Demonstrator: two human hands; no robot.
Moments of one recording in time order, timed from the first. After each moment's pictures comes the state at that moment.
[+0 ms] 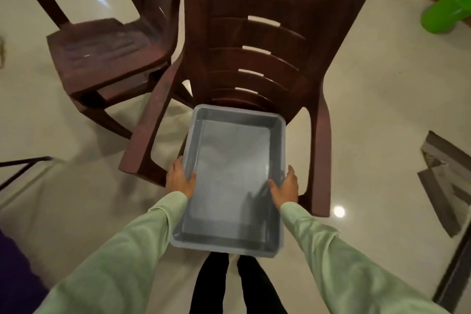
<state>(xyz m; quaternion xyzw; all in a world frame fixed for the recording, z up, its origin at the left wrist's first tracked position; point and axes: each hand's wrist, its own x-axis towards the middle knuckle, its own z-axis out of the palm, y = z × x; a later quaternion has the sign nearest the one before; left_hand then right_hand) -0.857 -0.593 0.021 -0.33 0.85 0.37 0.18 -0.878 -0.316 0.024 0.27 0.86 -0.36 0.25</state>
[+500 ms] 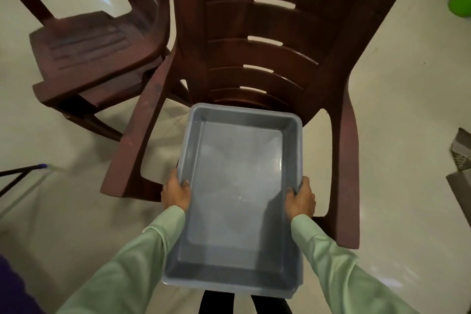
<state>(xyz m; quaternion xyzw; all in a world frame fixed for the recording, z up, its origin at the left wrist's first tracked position) -0.879 -0.602 -0.043 -0.42 0.82 0.34 0.18 -0.905 -0.311 -0.035 0.33 0.88 -0.28 0.20</state>
